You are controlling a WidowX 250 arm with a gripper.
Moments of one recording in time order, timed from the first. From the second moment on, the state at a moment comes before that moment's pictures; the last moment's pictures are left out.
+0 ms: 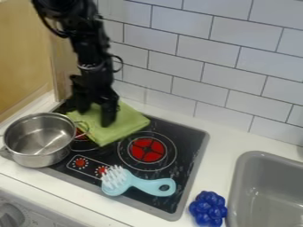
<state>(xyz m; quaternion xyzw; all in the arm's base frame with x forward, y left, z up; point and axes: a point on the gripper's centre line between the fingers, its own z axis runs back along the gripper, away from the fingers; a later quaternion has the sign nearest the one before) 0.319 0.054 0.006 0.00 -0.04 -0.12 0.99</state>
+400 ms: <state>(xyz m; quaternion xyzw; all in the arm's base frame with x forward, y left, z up) 0.319 0.012 0.007 0.01 -0.04 -0.17 0.98</state>
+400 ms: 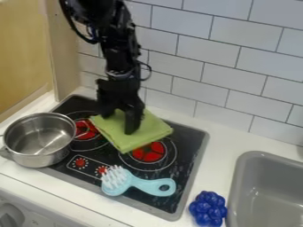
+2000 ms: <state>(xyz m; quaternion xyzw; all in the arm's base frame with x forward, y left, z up) 0.315 -0.071 0.017 0.00 -0.06 -0.28 0.96</state>
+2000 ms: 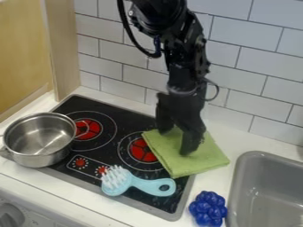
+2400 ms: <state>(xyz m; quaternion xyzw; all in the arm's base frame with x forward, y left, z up) 0.313 -0.071 0.052 0.01 -0.10 -0.28 0.96</state>
